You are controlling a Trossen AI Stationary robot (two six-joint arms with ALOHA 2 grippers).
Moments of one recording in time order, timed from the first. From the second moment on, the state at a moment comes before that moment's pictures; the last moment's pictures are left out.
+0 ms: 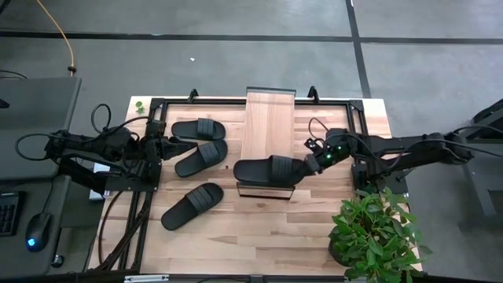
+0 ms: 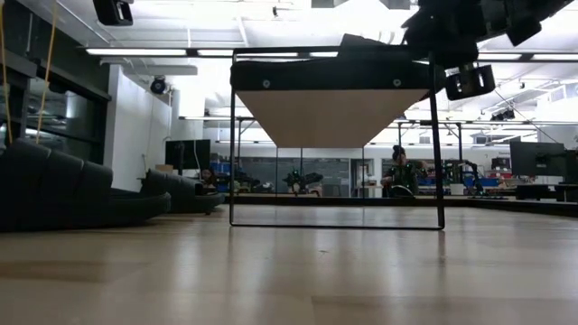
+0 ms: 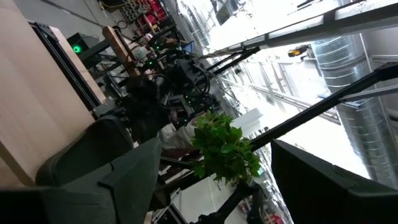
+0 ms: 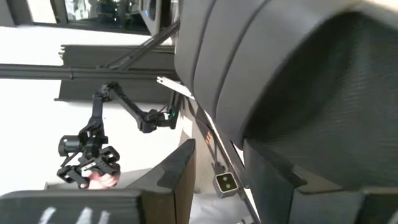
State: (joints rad) left arm -0.06 0.48 0.55 0.07 -0.23 -1.02; right arm -0.08 0.95 0.60 -0.04 -0.45 1.27
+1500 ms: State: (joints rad) left arm -0.06 0.48 0.55 -0.03 -0.01 -1.37; right arm -0.17 0.76 0.60 0.11 0.07 1.09
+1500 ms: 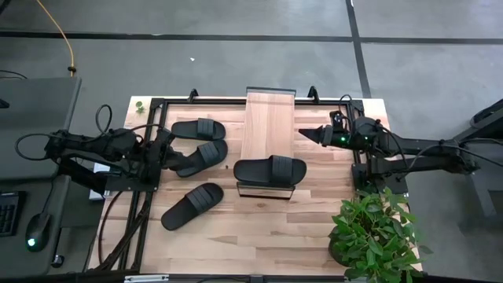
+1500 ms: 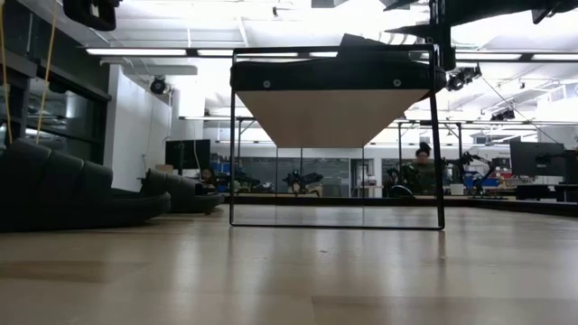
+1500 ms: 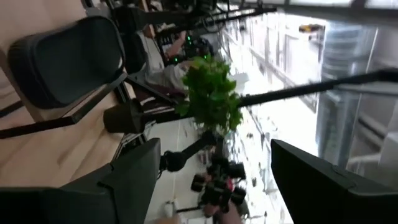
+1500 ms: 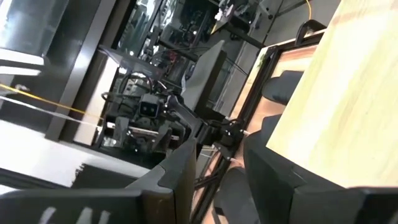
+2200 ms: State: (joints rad) left arm -0.48 0.74 0.55 0.18 -0.54 -1.48; right arm -0.22 0.76 0.60 0.05 -0.13 1.04
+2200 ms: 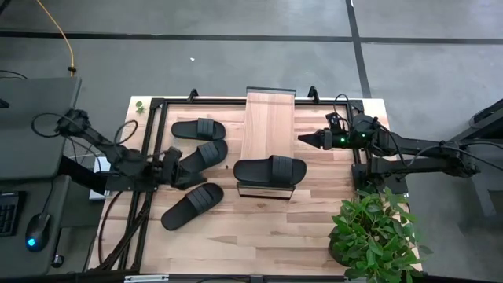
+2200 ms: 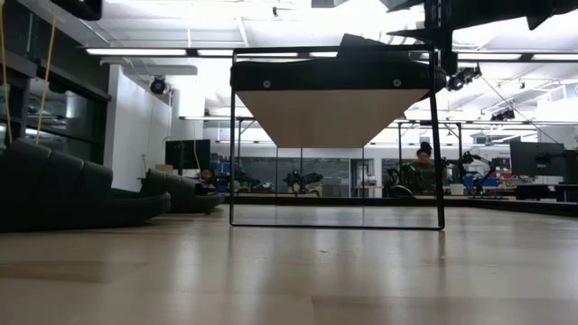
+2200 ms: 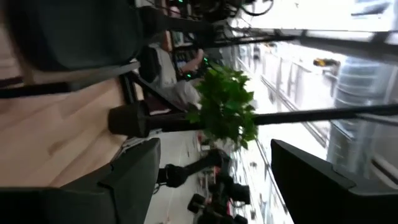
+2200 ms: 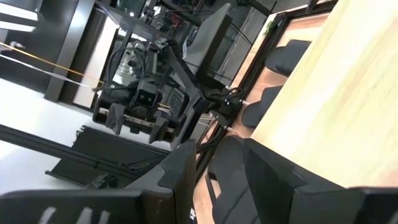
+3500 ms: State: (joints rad) left arm -0.85 0.89 0.55 -0.33 -0.76 -2.11; right arm -0.22 0.76 0.60 0.04 -0.08 1.10
